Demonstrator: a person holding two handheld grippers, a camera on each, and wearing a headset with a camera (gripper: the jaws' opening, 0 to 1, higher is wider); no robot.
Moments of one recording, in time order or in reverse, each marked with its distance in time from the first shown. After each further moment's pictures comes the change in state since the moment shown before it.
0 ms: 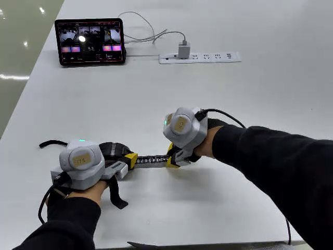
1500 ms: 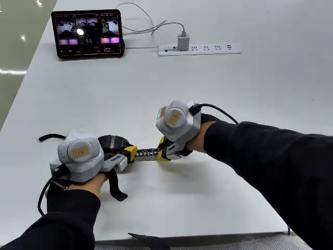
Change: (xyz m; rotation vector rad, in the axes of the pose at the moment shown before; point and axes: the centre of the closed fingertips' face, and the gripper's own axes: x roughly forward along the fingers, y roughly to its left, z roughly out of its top) left arm -0.001 -0.002 0.000 -0.002 0.003 -0.004; right arm 0.011 0.004 0.021 0.015 -0.072 0.000
